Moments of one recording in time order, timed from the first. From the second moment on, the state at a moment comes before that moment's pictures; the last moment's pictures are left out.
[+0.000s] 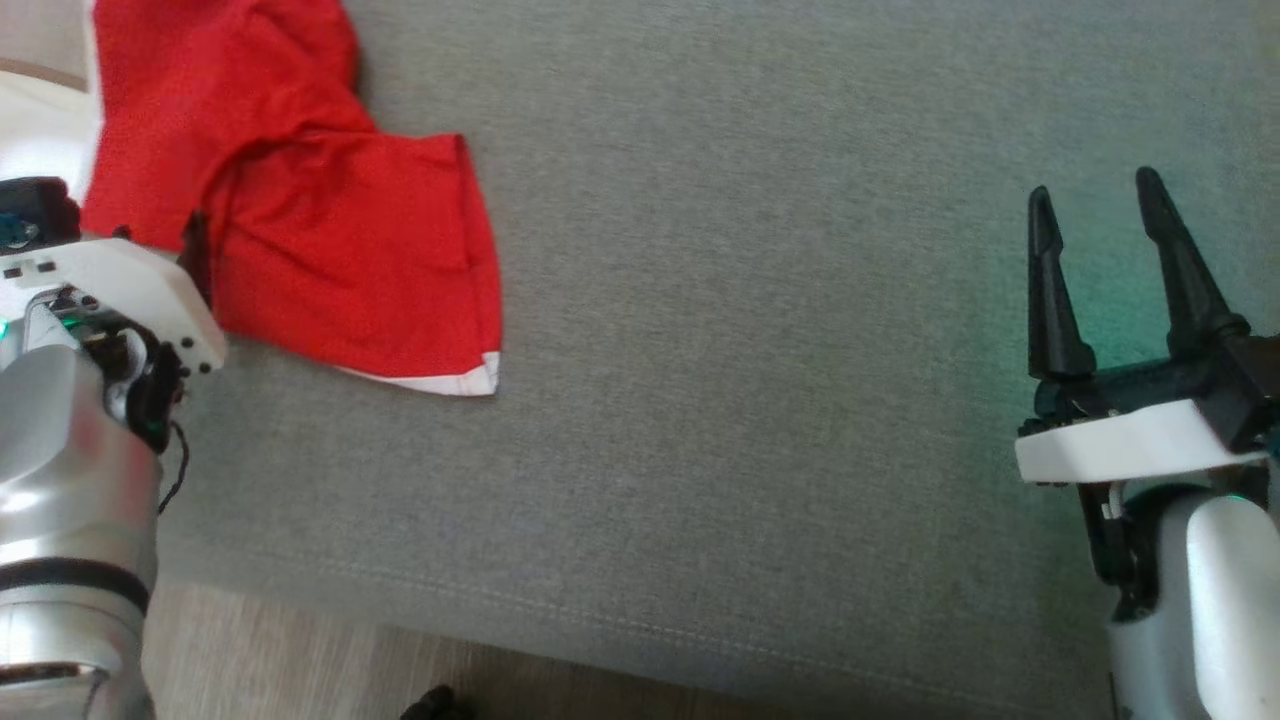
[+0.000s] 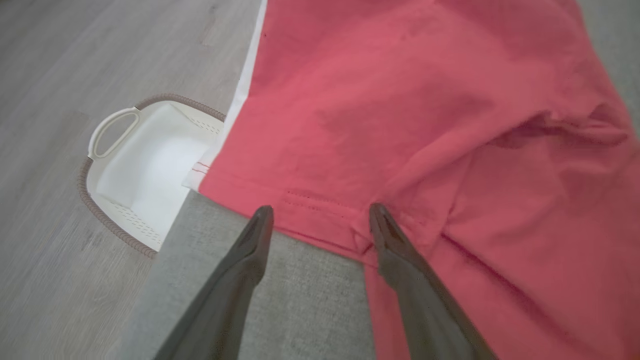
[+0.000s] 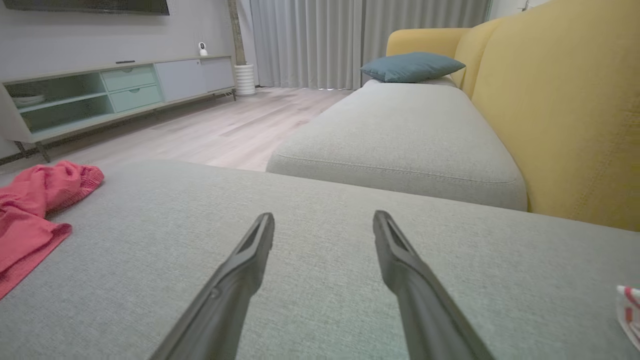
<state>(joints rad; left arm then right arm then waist) -0.82 0.26 -0.03 1.10 -0.22 -0.12 -0.01 -0.18 -0.05 -0.01 -0.12 -0.03 0.12 -0.04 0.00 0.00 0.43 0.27</state>
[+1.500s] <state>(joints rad) -0.87 0.20 -0.31 0.40 -0.12 -0.11 -0.15 -0.19 -0.05 0.03 0.14 0.18 0.12 -0.23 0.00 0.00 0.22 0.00</state>
